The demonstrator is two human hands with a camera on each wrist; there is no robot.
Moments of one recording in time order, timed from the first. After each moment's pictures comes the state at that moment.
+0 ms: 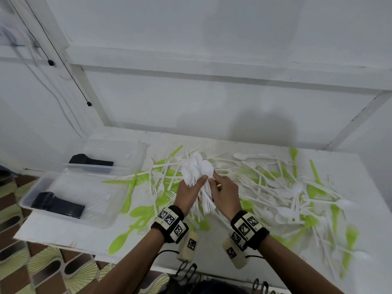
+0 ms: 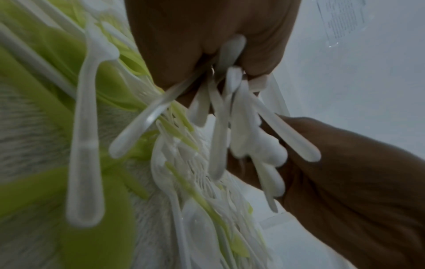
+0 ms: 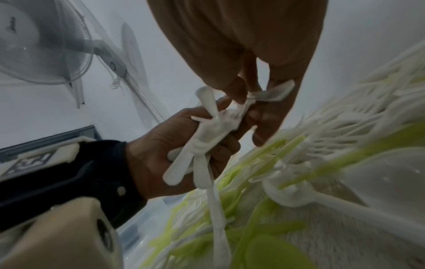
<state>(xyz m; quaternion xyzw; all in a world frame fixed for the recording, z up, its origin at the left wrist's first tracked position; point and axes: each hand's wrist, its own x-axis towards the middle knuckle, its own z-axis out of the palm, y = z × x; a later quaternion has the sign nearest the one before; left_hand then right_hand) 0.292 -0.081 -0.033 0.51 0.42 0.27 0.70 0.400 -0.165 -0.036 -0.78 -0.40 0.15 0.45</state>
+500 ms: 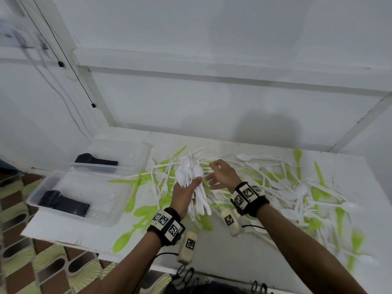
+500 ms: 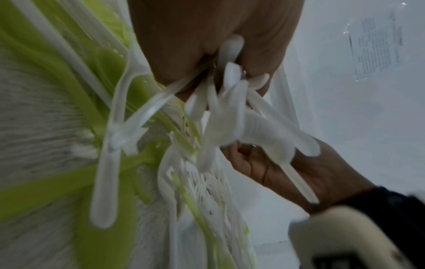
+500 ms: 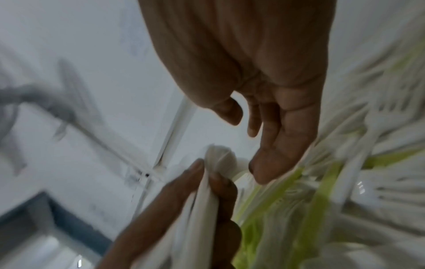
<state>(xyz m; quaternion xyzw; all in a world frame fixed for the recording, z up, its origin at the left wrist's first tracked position) 0.272 -0.073 -0.040 0.45 0.45 0.30 0.71 0.430 -0.114 0.009 -0.74 -0.22 0.46 0.43</state>
